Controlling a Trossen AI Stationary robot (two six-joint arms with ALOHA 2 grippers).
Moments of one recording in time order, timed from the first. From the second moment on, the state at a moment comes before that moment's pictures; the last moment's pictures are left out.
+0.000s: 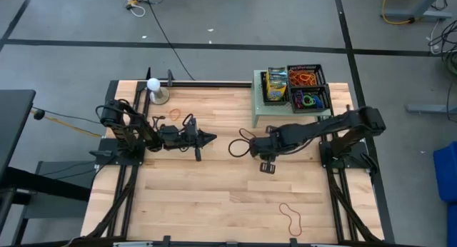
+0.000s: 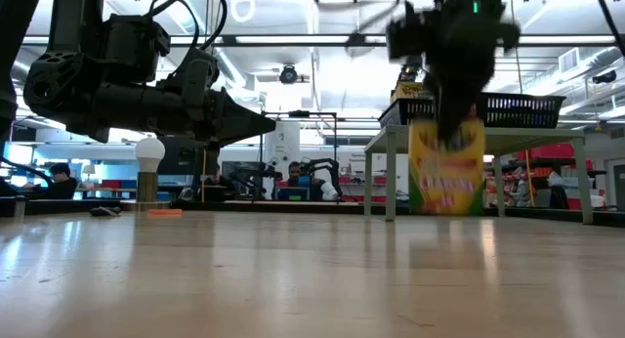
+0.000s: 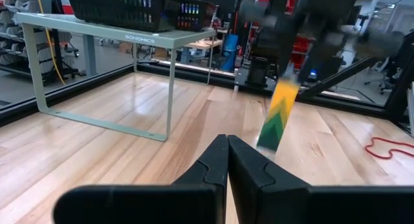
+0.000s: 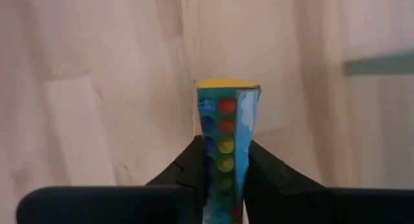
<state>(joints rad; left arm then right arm) 0.01 1.77 0.25 1.52 -0.21 -0.12 0.15 1.63 1.23 -0.97 0.15 0.30</state>
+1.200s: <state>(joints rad) 0.01 1.77 0.25 1.51 -0.21 -0.11 -0.39 1.58 1.88 -1.47 0.27 -0.54</state>
